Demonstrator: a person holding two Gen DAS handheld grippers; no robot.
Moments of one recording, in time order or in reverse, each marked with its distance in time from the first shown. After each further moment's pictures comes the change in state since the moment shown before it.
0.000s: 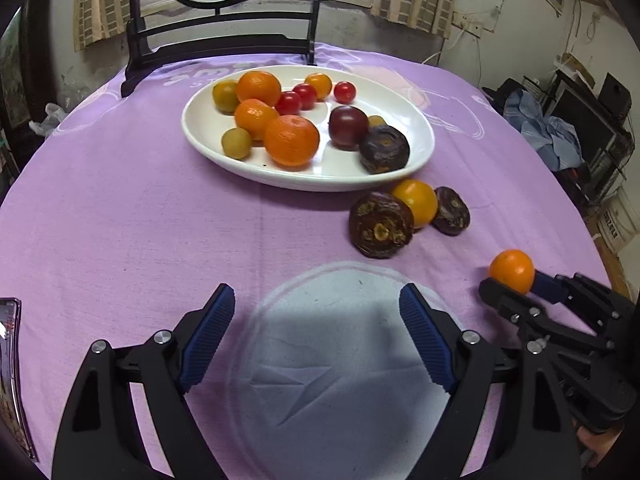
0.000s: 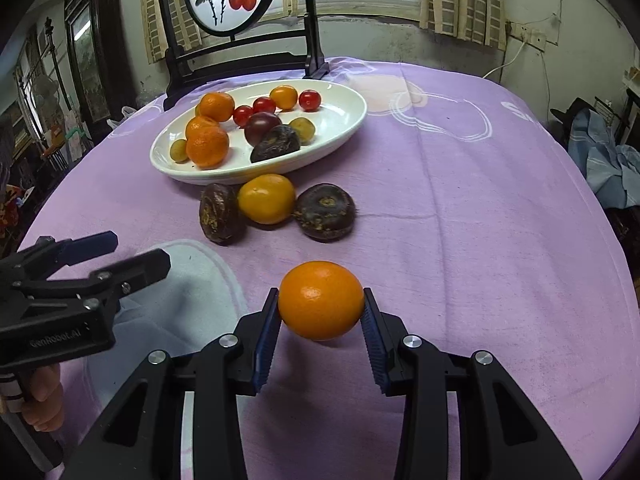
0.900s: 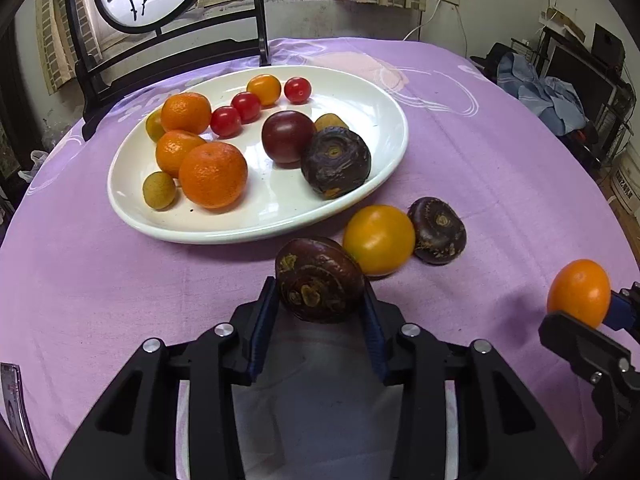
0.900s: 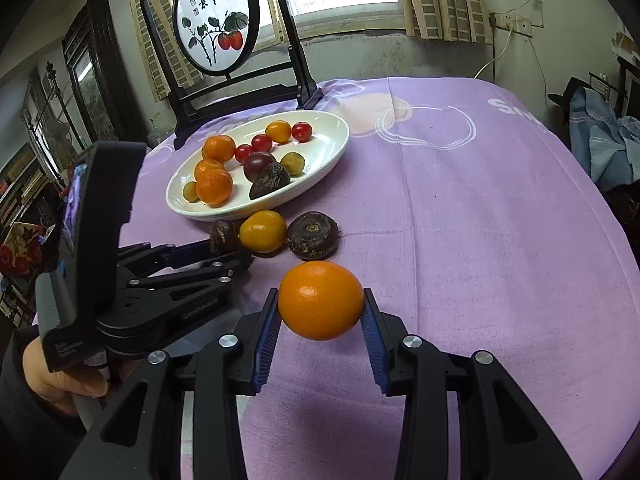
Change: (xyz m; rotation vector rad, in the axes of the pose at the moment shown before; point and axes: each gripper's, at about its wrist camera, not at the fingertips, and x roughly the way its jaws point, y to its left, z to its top) left arm 0.043 -0.045 0.032 0.127 0.024 0.046; right arm -0.025 -0.028 0.003 0.093 -0.063 0.096
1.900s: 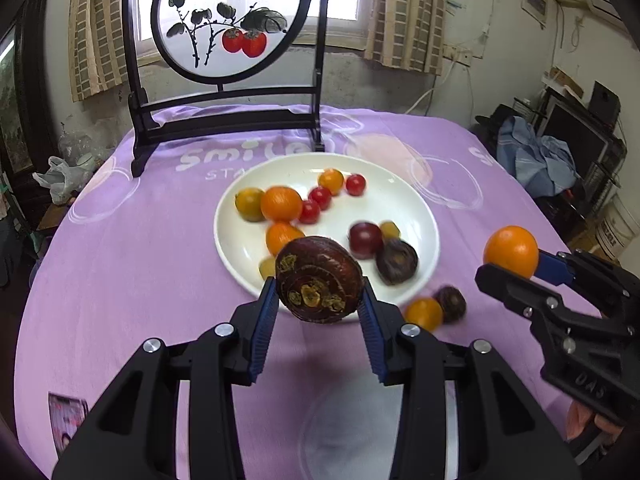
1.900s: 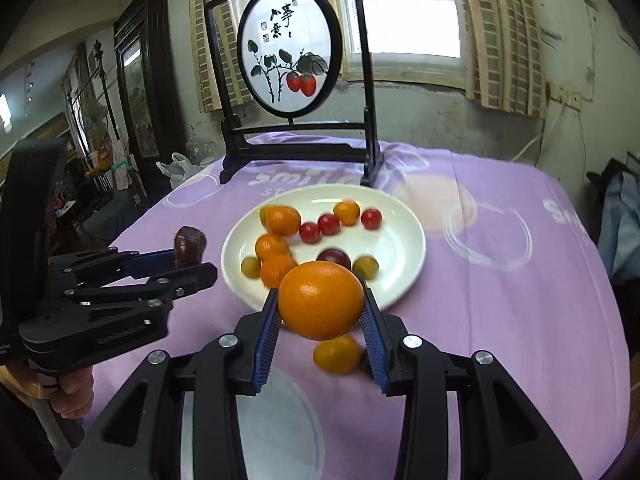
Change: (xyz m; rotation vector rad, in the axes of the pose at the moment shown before) left arm -0.084 0.085 0.046 -0.081 -0.143 -0.026; right arm 0.000 0.071 0.085 -0.184 -0.114 0.061
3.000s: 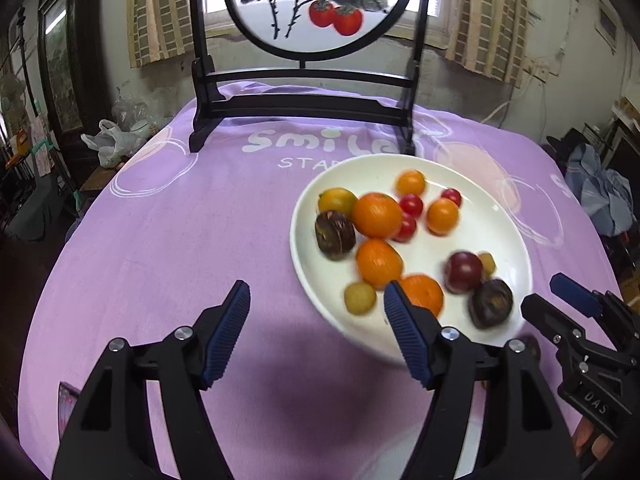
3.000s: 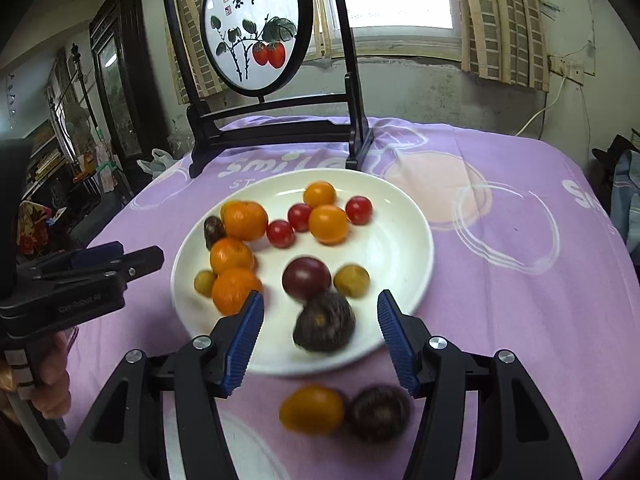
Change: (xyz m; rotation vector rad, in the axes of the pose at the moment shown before) left arm 0.034 0.038 0.007 -0.135 0.039 0.185; right arm 0.063 -0.026 0.003 0.066 0.057 -0.016
